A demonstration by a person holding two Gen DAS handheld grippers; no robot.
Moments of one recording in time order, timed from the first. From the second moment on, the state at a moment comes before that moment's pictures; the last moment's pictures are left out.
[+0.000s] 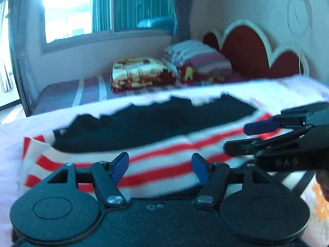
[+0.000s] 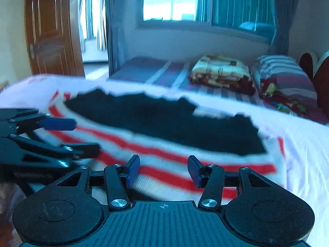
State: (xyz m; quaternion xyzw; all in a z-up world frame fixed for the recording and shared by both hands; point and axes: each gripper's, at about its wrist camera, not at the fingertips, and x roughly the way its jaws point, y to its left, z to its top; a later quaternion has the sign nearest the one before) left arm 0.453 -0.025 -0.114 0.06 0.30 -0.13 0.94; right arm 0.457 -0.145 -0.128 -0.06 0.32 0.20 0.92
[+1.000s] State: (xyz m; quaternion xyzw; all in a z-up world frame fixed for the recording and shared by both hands) left arm 0.358 0.048 -0.123 0.00 0.32 -0.06 0.94; right arm 0.334 -0.220 -0.130 -0.08 0.35 0.11 0.92
